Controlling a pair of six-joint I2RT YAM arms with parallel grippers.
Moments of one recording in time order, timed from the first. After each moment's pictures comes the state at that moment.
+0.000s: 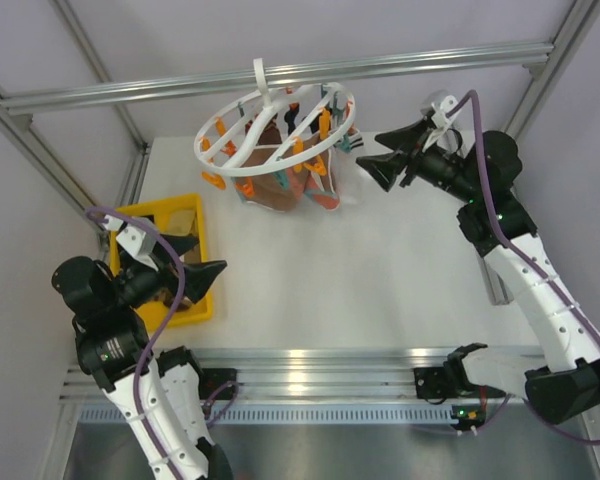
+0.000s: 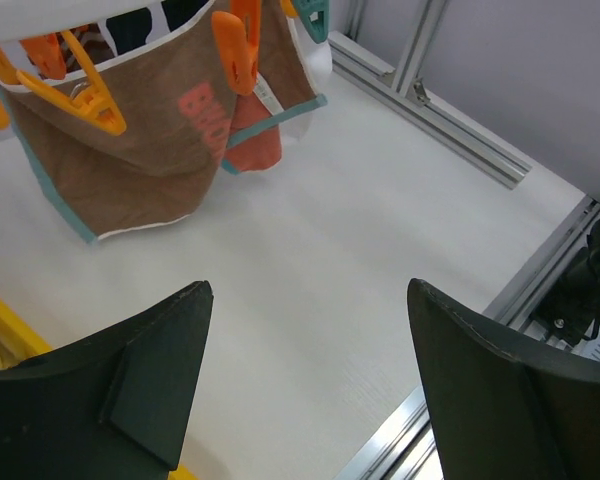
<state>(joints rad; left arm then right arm) 0.50 0.51 1.07 -0.72 1.24 0.01 0.35 1.13 1.29 -0.04 -0.60 0.05</state>
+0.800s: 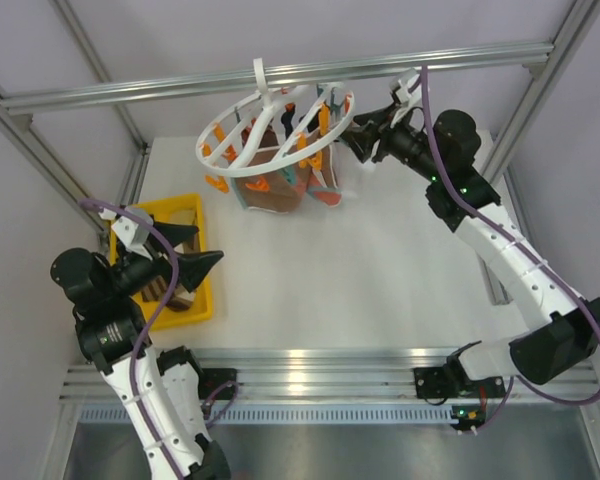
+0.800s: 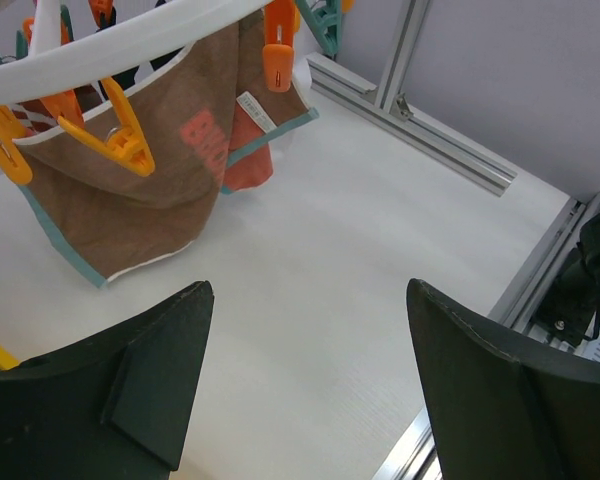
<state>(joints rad) 0.50 0.55 0.98 -0.44 1.34 -0.12 0.46 1.36 1.44 0.04 -0.37 0.04</state>
